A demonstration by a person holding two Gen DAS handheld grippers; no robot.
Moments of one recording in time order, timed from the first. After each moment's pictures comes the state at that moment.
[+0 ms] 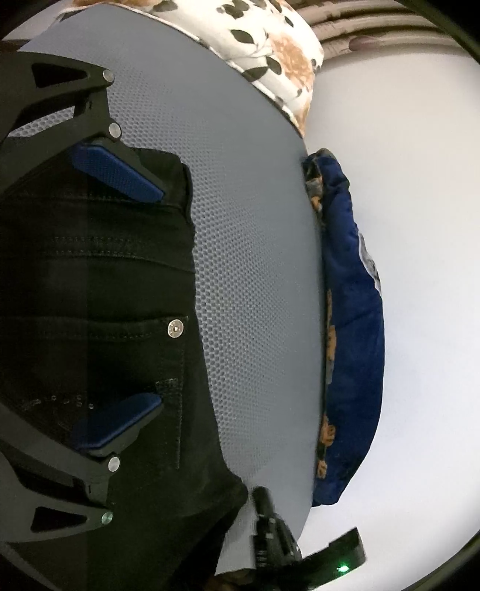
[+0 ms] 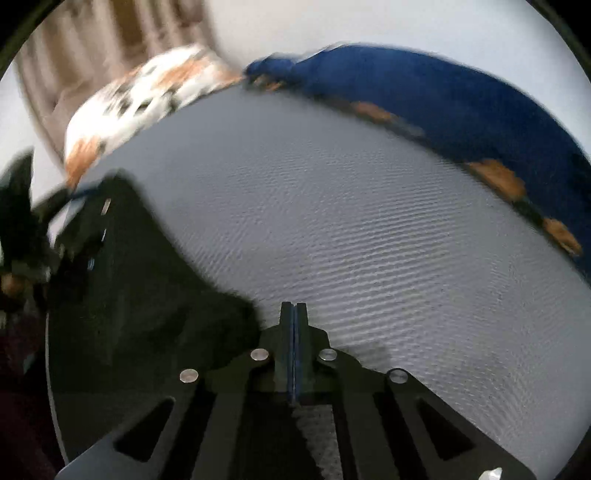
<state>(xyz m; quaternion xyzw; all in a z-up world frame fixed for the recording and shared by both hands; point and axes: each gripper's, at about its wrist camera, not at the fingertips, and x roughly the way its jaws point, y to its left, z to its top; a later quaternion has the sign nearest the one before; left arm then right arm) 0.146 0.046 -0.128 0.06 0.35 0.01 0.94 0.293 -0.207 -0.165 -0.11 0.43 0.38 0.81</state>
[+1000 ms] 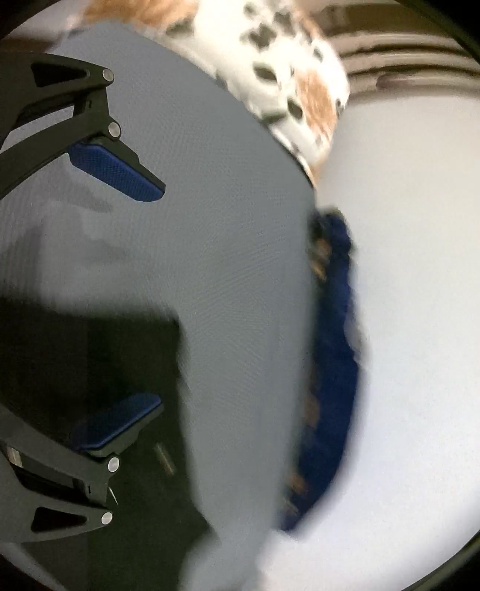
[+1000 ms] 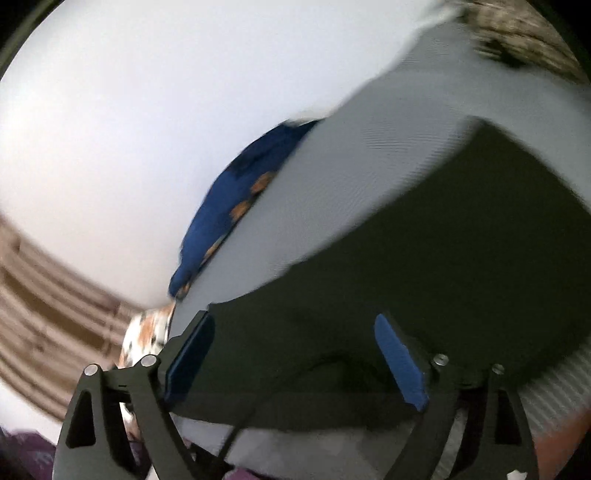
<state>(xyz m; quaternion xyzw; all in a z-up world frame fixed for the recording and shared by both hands) 0.137 0.158 -0.115 0.04 0.36 0.07 0.93 -0.022 -0.522 -0.173 0.44 0.33 0.09 0.83</state>
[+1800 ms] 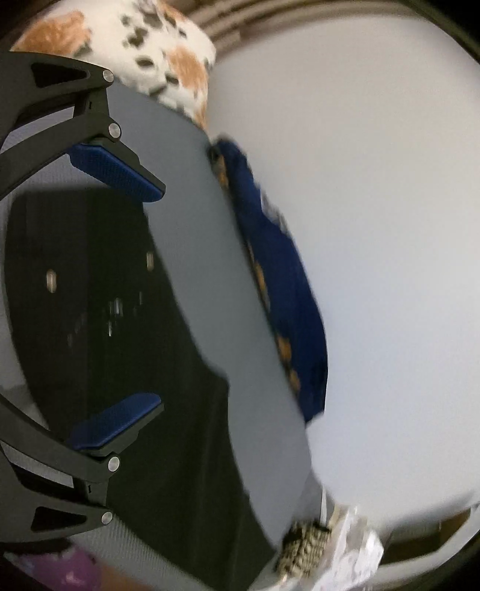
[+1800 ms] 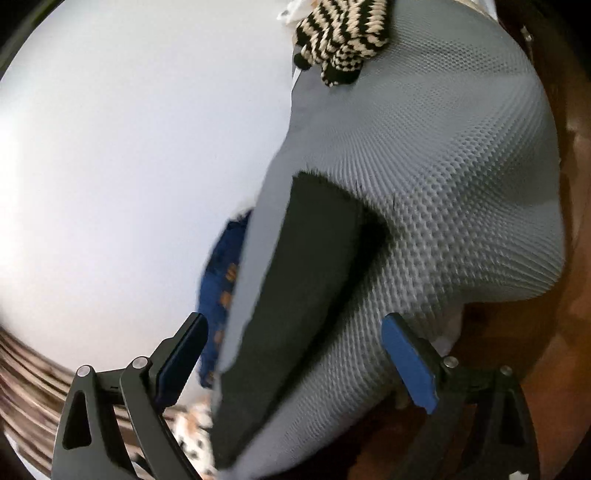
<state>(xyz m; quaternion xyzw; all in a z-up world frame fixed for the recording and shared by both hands) 0.044 -0.025 -0.045 0.18 0.25 -0.10 0.95 -0.130 -0.618 -0.239 0.61 0.19 0.01 0.77</state>
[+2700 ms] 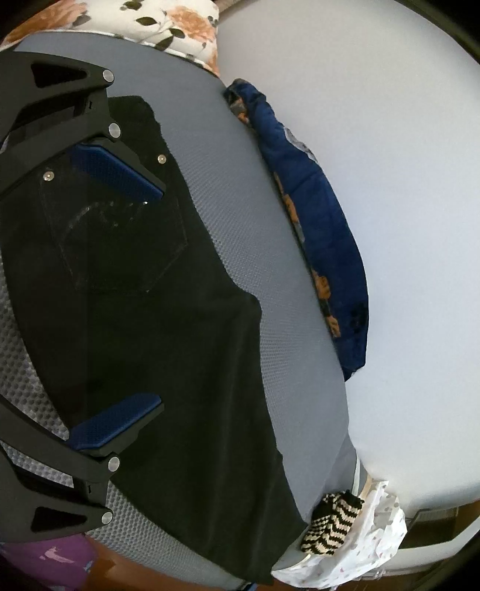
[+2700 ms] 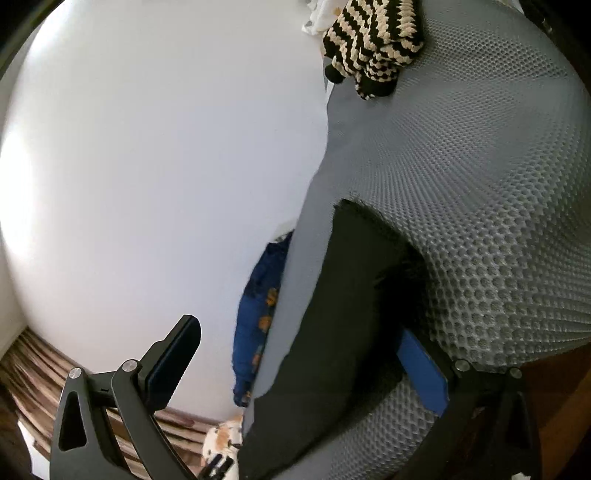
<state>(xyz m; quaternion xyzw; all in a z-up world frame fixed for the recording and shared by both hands) 0.064 -0.095 -0.084 0.19 0.33 -0.14 0.91 -0.100 -0.632 -0.237 0.61 0.13 0.06 0.78</state>
